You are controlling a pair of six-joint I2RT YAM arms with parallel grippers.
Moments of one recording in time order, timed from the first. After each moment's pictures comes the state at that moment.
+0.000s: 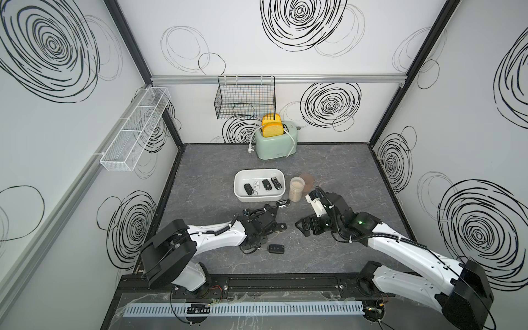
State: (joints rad) left arm -0.93 1.48 0.72 -0.60 -0.18 -1.27; right arm 0.75 1.02 0.68 -0.50 -0.16 0.41
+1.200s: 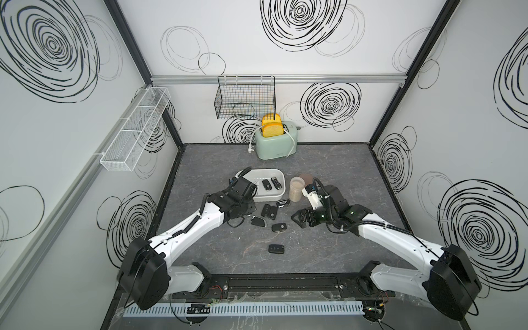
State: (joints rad) left arm -0.56 1.30 0.99 -0.72 -0.16 -0.87; right arm 0.65 1.20 0.74 -0.39 -0.28 0.37
